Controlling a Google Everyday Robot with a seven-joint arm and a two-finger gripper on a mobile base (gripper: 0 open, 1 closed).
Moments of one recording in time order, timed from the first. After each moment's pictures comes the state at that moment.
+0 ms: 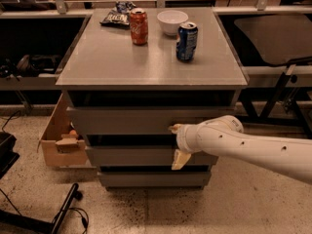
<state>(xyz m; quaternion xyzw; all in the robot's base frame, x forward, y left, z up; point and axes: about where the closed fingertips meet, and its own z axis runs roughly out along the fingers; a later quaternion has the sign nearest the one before) 0.613 -0.073 0.590 -0.69 0.63 -0.05 0.35</state>
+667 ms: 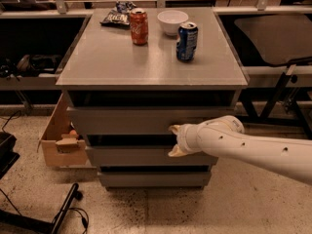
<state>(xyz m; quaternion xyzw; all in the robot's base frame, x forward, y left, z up) 0.608 -0.072 0.590 -0.69 0.63 -0.05 0.35</state>
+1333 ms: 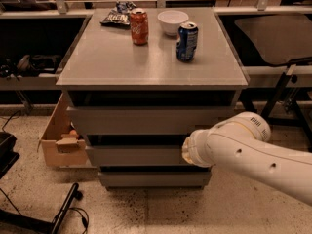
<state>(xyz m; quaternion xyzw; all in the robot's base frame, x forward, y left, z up) 0.513 -0.105 0.664 -0.71 0.64 -0.11 0.26</state>
